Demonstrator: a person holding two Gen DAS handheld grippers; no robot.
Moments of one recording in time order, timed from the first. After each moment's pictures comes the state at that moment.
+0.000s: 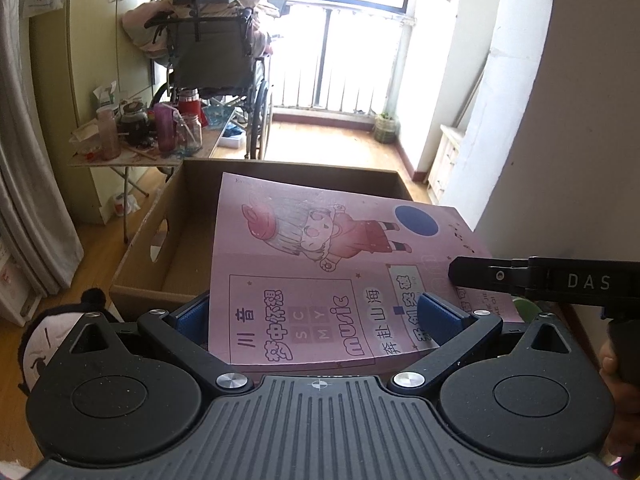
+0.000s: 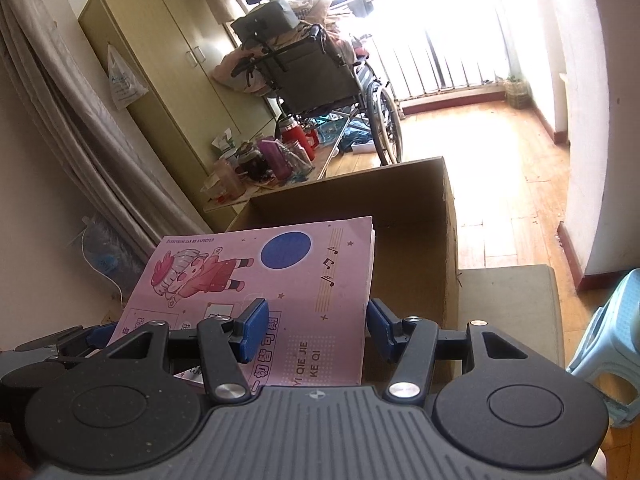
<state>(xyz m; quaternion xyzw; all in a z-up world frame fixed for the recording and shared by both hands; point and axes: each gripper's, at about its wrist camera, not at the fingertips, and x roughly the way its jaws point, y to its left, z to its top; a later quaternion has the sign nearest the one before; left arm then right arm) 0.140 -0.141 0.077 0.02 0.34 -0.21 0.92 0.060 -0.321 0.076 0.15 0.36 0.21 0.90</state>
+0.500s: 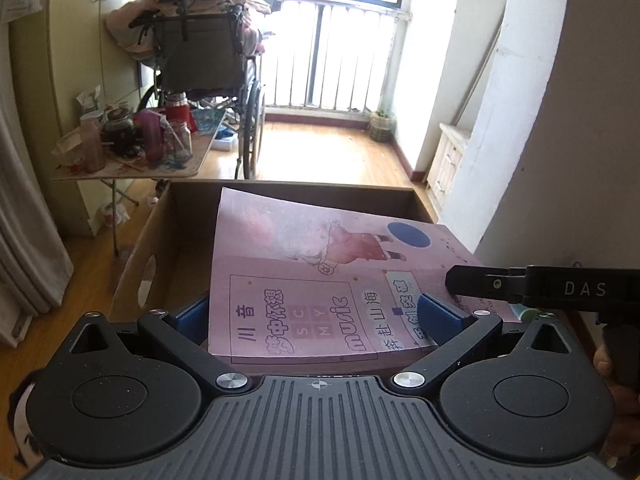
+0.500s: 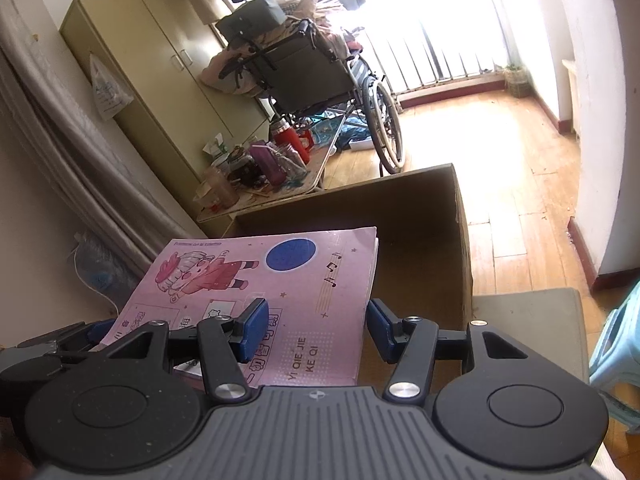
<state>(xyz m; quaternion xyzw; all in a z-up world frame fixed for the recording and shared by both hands) 0.211 -0.152 0.072 0.03 0.35 -0.22 0.91 0.127 -0.312 0.058 0.17 0.37 0.21 0.89</state>
